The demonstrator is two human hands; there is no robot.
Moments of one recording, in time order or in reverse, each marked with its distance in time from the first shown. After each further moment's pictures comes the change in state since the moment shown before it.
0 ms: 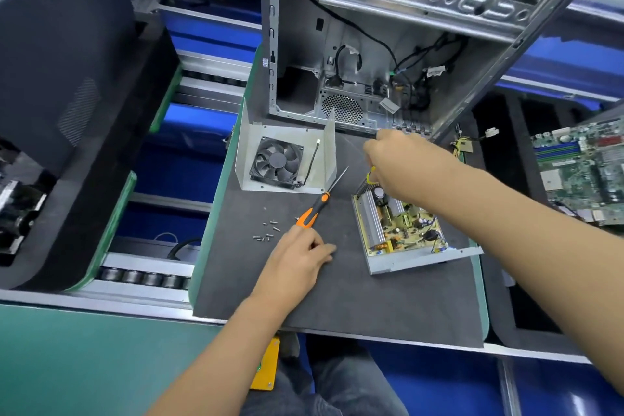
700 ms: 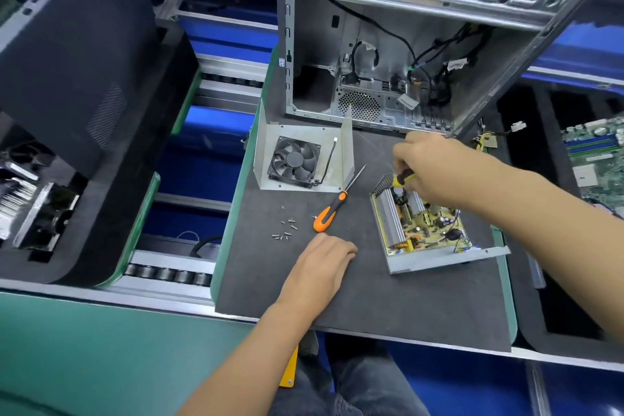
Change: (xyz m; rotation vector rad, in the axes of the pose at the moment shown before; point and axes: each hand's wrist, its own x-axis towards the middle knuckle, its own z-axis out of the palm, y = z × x) left_hand -0.010 0.010 0.011 -0.086 0.059 -0.022; right_hand -0.013 0.014 0.000 0.137 -0.101 0.017
